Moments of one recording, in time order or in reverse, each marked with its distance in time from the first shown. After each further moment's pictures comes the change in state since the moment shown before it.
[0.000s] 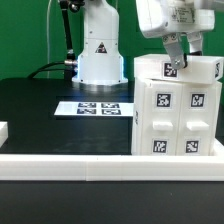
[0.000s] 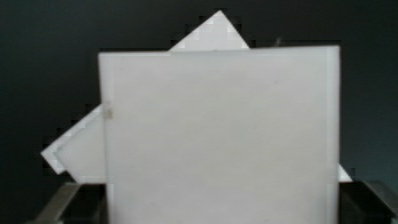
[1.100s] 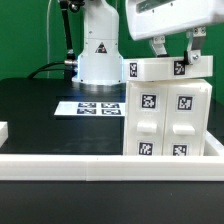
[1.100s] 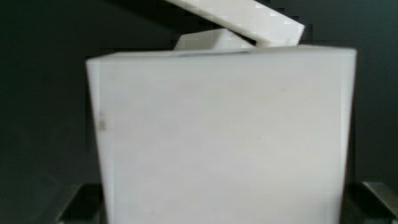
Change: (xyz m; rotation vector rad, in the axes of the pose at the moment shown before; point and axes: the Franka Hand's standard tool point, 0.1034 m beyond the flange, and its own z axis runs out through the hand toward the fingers) arm 0.016 -0.009 -0.005 -0.039 0.092 -0.962
